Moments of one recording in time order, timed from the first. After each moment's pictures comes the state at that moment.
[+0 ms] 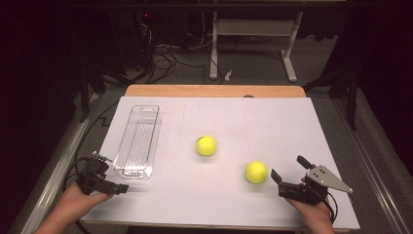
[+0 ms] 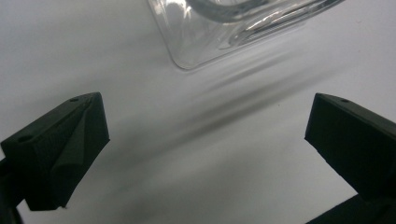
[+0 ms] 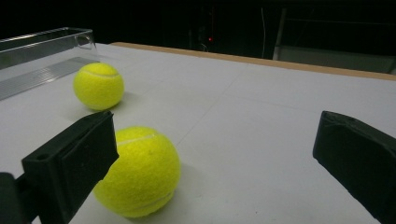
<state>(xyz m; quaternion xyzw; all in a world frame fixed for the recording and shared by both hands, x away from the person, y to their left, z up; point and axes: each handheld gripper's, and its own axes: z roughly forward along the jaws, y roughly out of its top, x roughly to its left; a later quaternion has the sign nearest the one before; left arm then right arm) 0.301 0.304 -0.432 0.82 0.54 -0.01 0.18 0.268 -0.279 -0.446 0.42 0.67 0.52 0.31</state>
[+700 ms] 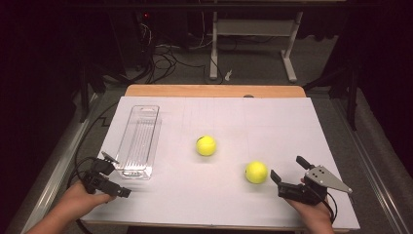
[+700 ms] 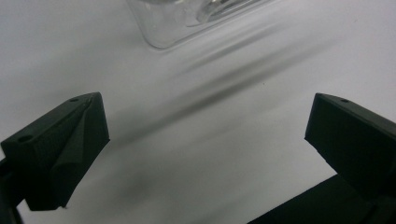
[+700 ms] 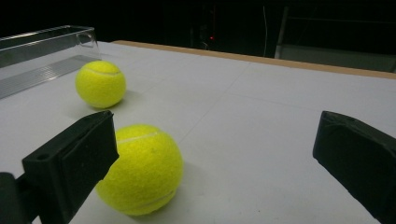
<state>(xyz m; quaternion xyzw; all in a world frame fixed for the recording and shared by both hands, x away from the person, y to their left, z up) 0.304 0.291 -0.431 0.84 0.53 -0.04 0.12 0.268 -0.278 -0.446 0.41 0.68 0.52 0.31</state>
